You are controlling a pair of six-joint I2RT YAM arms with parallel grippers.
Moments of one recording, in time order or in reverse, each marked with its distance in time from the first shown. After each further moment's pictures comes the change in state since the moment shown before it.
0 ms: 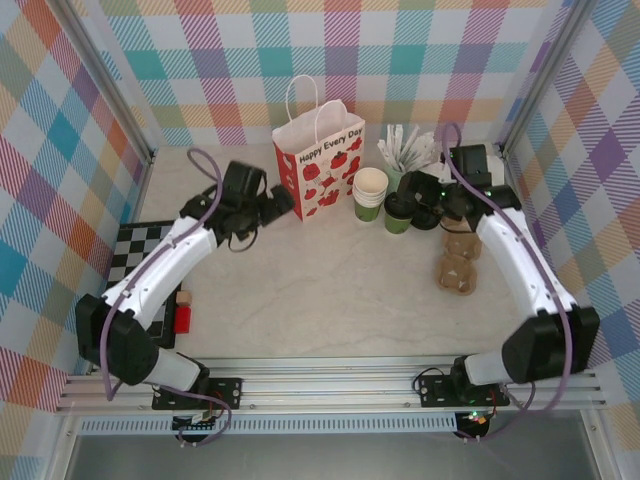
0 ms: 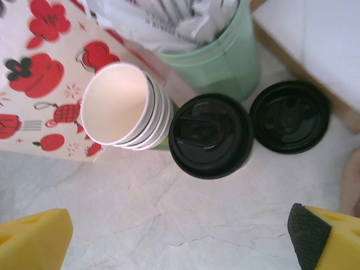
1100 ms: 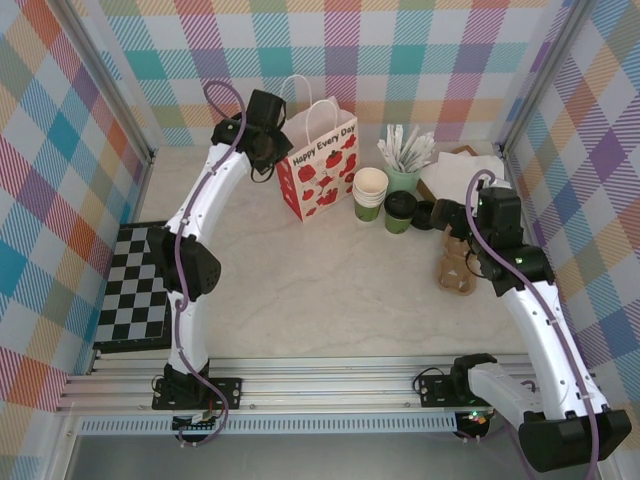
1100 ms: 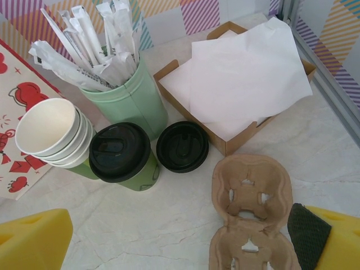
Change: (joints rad) left arm 0.072 0.631 0.895 -0.336 -0.099 -0.048; right arm -0.002 -0.387 -0.255 0.023 0.301 -0.109
